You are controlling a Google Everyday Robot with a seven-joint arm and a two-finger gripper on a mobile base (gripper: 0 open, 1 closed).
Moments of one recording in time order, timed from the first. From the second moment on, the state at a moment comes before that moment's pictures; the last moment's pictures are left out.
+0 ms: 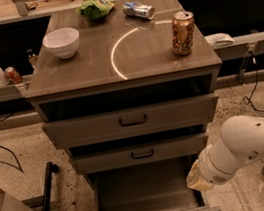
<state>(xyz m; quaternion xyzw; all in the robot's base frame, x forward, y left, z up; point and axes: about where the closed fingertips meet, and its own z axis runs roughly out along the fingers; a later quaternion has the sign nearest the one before) 0.395 -0.152 0.574 -0.58 0.78 0.14 0.15</state>
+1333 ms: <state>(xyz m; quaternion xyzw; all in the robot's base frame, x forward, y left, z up) 0.397 -0.157 0.489 -0.55 0.79 0.21 0.17</state>
